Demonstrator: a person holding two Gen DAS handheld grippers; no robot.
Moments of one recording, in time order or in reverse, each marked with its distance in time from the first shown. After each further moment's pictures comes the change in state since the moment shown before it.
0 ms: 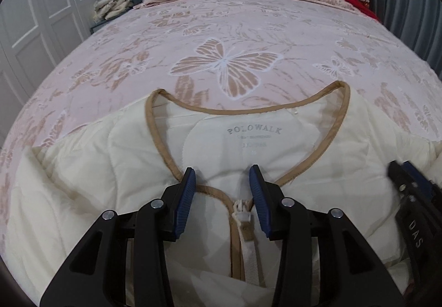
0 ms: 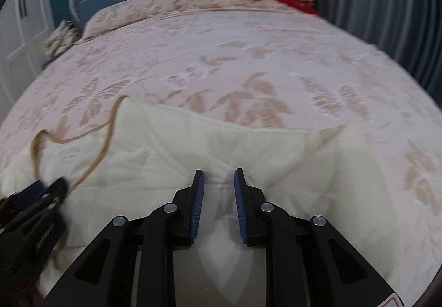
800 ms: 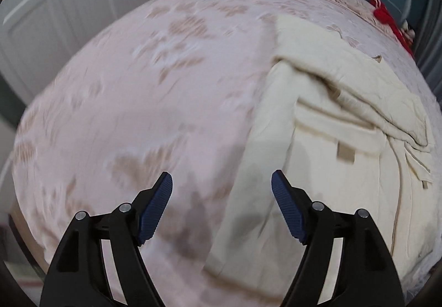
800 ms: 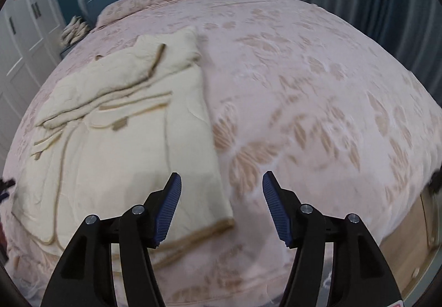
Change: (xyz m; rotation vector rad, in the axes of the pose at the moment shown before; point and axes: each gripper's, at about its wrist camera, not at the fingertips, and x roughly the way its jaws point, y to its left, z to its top) left arm -0.255 0.276 -0.282 -0.348 0.155 0.035; right arm -0.303 -0.201 -0.242 0.050 0.124 0.060
